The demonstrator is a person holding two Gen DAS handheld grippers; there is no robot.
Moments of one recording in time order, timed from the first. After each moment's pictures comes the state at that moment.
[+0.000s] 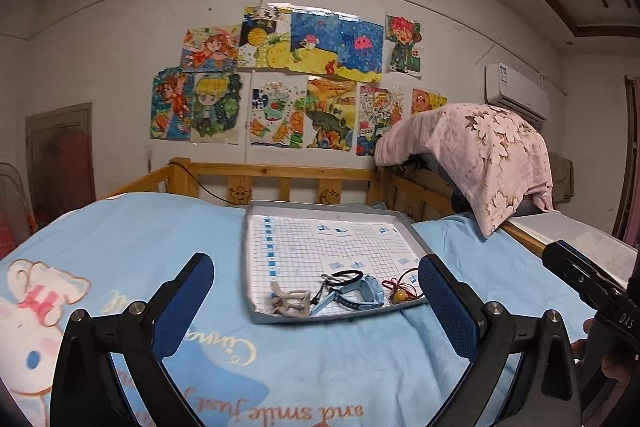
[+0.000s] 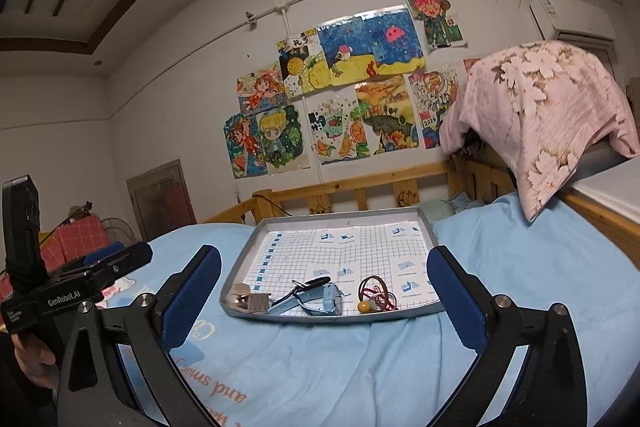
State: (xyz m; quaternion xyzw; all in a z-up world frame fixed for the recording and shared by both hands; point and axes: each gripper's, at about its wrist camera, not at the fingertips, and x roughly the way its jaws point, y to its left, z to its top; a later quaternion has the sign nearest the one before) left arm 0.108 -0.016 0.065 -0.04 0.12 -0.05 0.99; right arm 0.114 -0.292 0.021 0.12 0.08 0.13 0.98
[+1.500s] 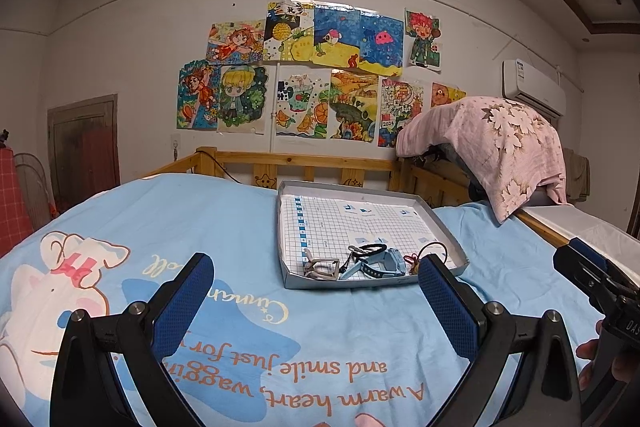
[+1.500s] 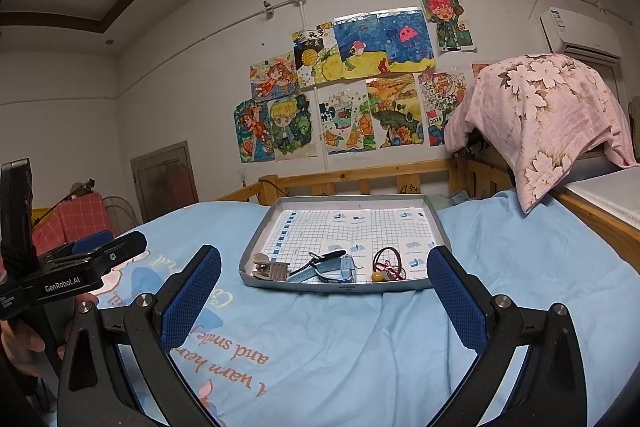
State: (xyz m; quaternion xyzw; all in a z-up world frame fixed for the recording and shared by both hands) left arm 0.070 -0.001 0.044 -0.03 0.13 -0.01 0.99; right arm 0.065 -0.271 0.013 0.09 0.10 0.13 0.98
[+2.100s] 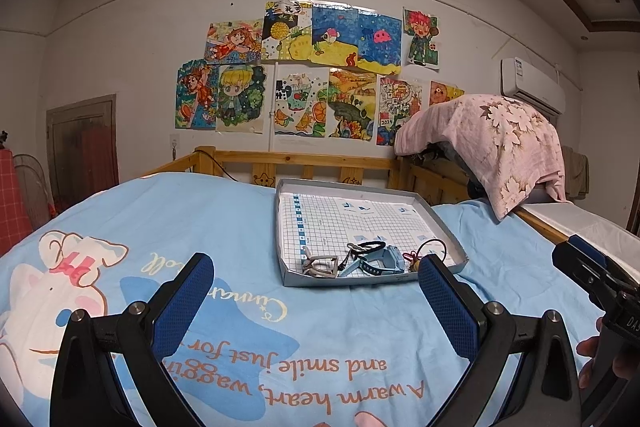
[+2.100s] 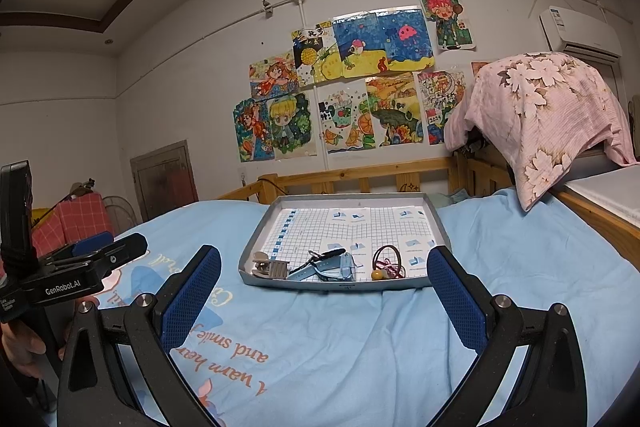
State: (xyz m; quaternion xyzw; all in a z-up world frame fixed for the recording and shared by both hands) left arm 0.072 -0.002 0.042 -0.03 0.13 -0.01 0.99; right arm 0.066 -0.271 0.011 0.09 0.10 0.14 0.98
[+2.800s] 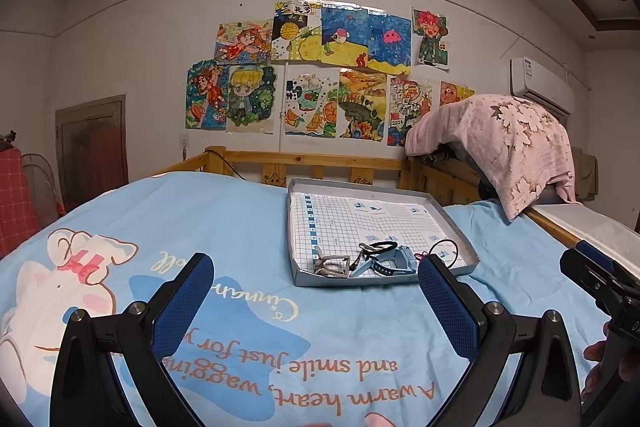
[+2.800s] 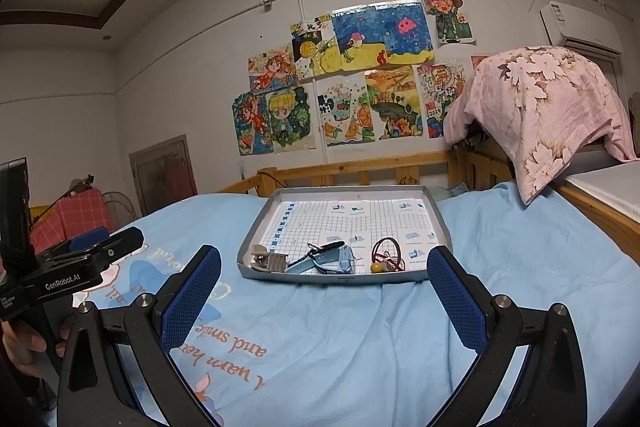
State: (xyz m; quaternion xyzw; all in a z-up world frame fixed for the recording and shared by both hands) left arm 0.072 0.000 0.033 -0.03 0.13 0.00 0.99; right arm 0.068 -0.272 0.002 0.08 0.11 0.14 0.98
